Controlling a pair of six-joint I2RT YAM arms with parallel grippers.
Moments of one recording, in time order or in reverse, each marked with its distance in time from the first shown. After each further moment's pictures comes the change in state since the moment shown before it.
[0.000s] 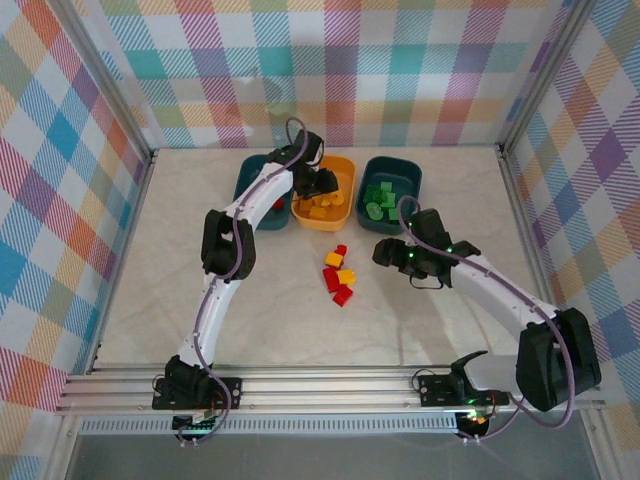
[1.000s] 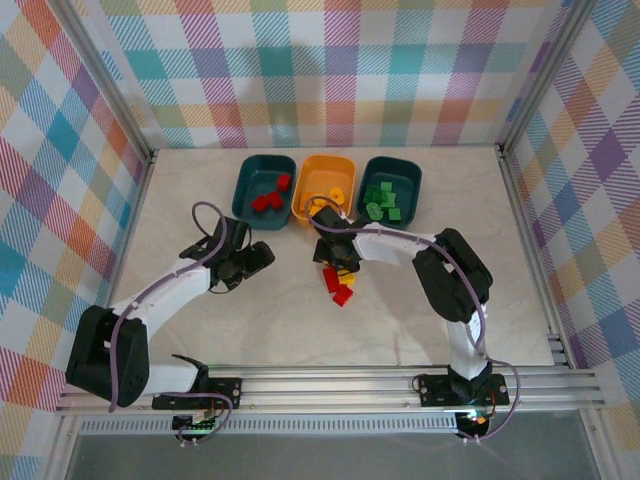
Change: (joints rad) left arm 0.087 -1.225 -1.615 0.389 -0.191 -0.287; right arm 0.350 0.708 0.544 -0.080 0.319 0.309
